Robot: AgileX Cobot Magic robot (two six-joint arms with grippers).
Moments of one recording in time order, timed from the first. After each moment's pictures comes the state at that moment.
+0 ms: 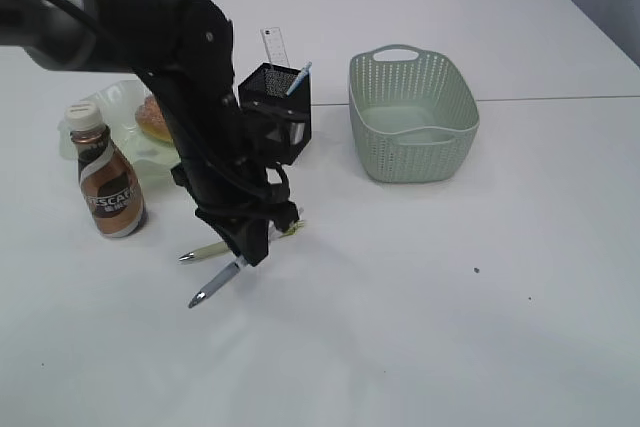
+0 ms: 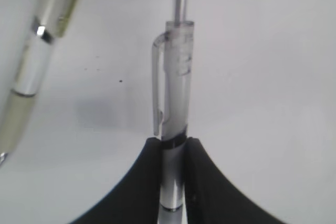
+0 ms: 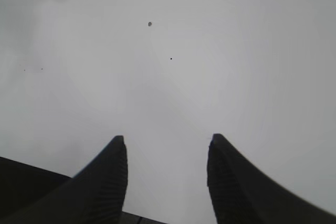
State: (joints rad) left arm -0.57 2.13 -1.56 -0.21 1.05 0.18; right arm 0.42 1.11 -1.11 -0.16 1.25 0.07
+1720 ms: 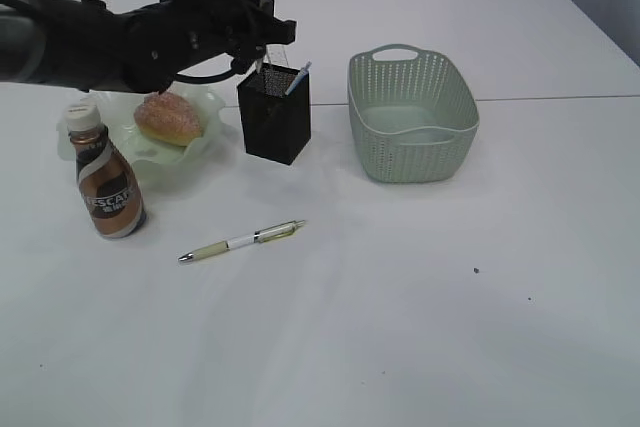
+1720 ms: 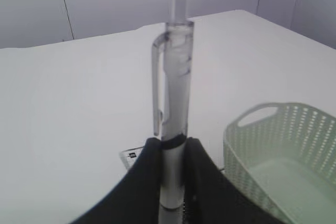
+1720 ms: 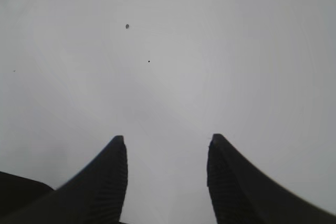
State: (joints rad) left arm -0.46 2.08 -1.42 -0.17 -0.41 0.13; right arm 0.42 1.11 -1.11 -0.23 1.25 0.07
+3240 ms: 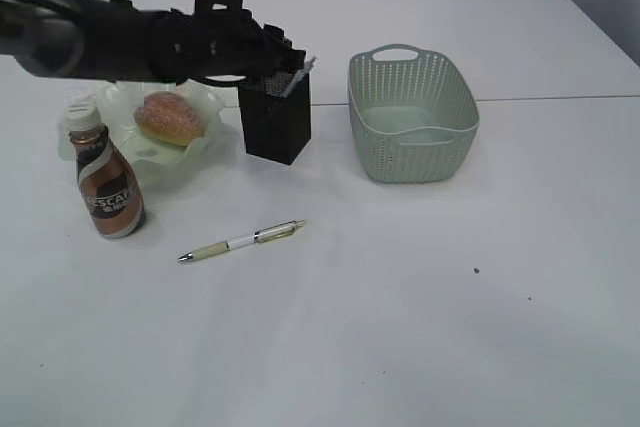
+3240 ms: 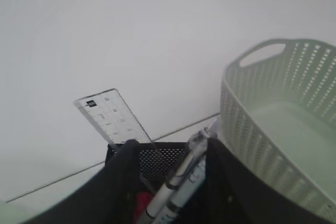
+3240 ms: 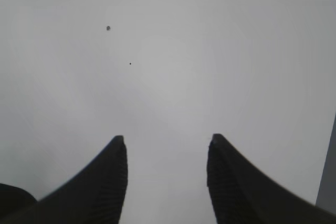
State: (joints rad) left arm -0.45 2.21 -1.59 -0.18 -0.17 0.13; right arm 0.42 1.11 -1.11 -0.28 1.25 0.07
